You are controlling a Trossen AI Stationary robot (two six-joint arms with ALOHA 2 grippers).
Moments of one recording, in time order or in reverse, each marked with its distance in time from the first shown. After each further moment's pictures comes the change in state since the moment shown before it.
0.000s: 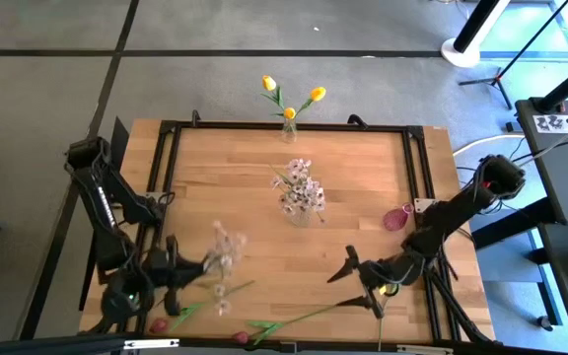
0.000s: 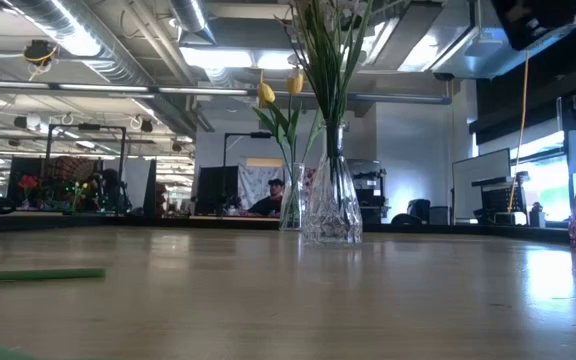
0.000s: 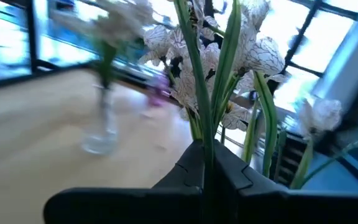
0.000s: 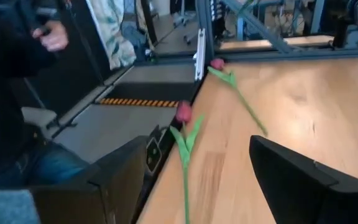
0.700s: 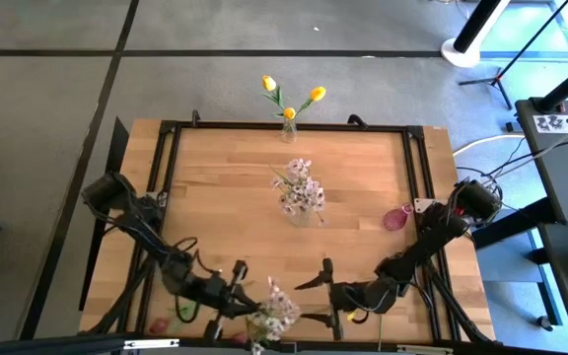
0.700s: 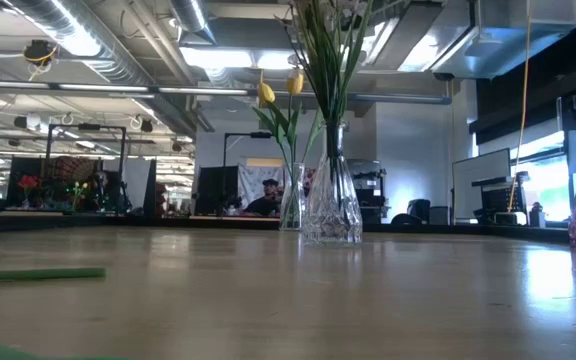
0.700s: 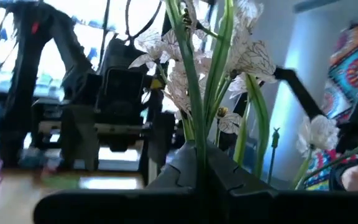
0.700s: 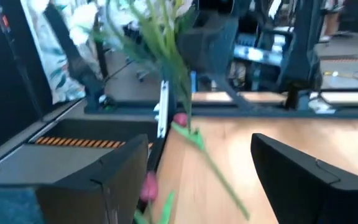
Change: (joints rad) left arm 0.396 0.465 0.001 1.332 0.864 0.840; right arm -0.008 0.358 0.390 0.113 0.254 -0.171
